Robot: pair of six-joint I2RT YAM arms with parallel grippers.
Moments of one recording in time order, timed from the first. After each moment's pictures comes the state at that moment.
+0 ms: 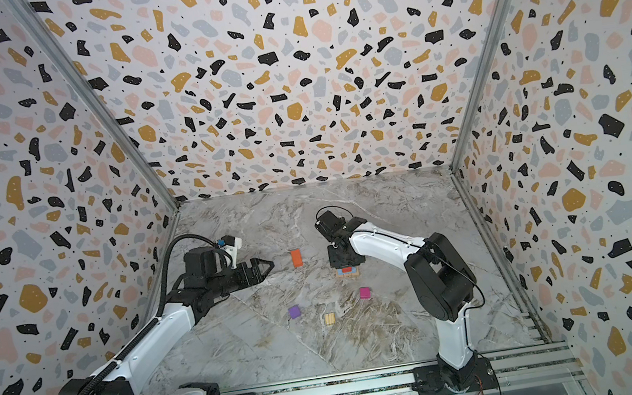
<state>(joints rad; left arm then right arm) -0.16 1.21 0.69 -0.20 0.53 -0.37 0.68 1.88 1.41 -0.79 0.13 0.59</state>
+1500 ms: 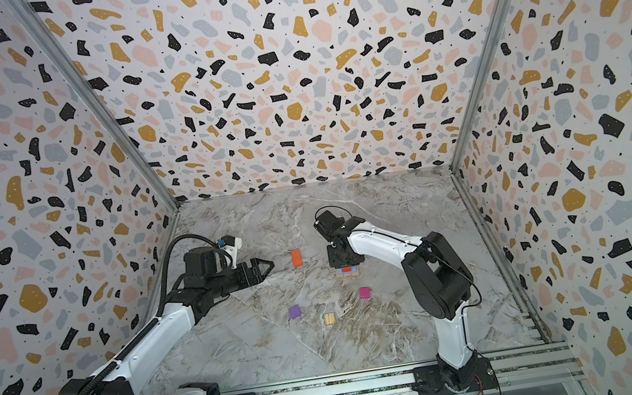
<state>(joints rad) -0.16 1.21 0.69 -0.20 0.53 -0.37 0.68 1.90 1.43 -0.80 0.14 0.59</state>
